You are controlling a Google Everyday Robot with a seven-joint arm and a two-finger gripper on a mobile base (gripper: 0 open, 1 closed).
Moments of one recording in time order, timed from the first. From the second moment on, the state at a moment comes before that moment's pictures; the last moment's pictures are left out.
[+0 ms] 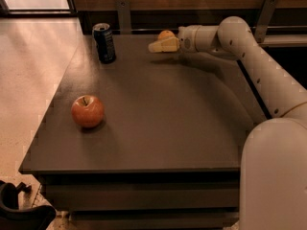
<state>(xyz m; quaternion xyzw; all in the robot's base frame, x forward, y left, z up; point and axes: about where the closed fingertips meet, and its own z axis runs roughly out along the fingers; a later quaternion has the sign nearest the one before) 0.849 -0.060 0.855 -0.33 0.72 0.28 0.54</state>
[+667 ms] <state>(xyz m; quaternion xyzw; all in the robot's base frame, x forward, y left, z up) 0.854 -0.045 0.844 -0.34 0.72 0.28 0.54</state>
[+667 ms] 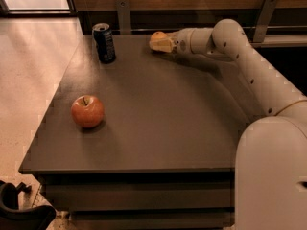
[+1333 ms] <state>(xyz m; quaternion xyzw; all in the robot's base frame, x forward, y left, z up) 0.853 -0.035 0.841 -0.34 0.72 0.29 0.53</state>
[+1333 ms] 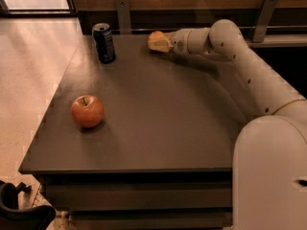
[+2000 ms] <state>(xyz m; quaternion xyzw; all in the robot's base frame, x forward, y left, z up) 0.837 -0.046 0.859 -0.33 0.72 0.29 0.54</state>
